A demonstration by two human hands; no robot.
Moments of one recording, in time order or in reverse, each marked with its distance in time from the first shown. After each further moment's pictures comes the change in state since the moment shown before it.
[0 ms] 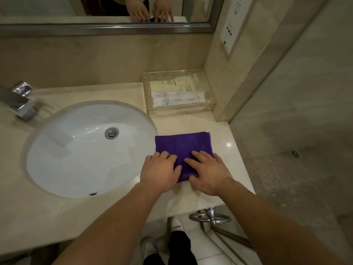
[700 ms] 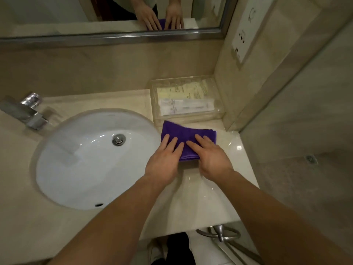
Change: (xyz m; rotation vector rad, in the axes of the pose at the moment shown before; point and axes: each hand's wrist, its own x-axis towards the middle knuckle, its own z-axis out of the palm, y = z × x) left_hand 0.046 -0.015 -0.030 -0.002 -0.029 0.056; right_hand 0.070 0.005 -0.033 0.077 0.132 0.032
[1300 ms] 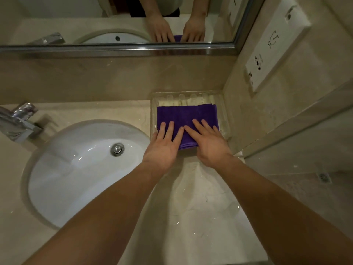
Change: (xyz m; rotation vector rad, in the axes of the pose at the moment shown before) left_hand 0.103 -0.021 -0.046 0.123 -0.051 -0.119; right_hand 0.112 0.031 -0.068 -0.052 -0.004 -0.152
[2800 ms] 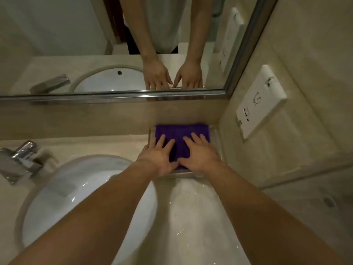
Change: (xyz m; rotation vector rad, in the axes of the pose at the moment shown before) left_hand 0.072 -0.034 -0.068 -0.170 -0.167 -0.090; right_hand 0.078 0.002 -0.058 0.165 -0.098 0.175
